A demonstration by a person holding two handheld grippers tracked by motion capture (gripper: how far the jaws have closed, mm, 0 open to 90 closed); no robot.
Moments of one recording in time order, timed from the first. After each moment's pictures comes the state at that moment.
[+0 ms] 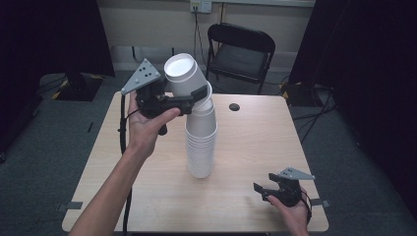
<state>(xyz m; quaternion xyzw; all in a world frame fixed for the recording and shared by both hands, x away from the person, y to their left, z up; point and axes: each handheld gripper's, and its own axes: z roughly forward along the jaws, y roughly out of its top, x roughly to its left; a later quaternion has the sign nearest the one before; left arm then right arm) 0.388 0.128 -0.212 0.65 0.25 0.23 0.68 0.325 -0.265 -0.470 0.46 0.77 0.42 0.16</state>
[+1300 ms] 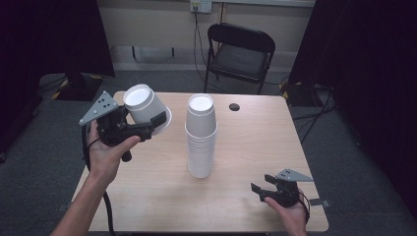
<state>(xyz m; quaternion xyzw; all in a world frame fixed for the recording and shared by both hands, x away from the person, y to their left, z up) 0.355 0.204 -0.276 0.65 0.33 0.23 0.64 0.318 -0.255 -0.465 0.45 0.76 0.43 0.16</state>
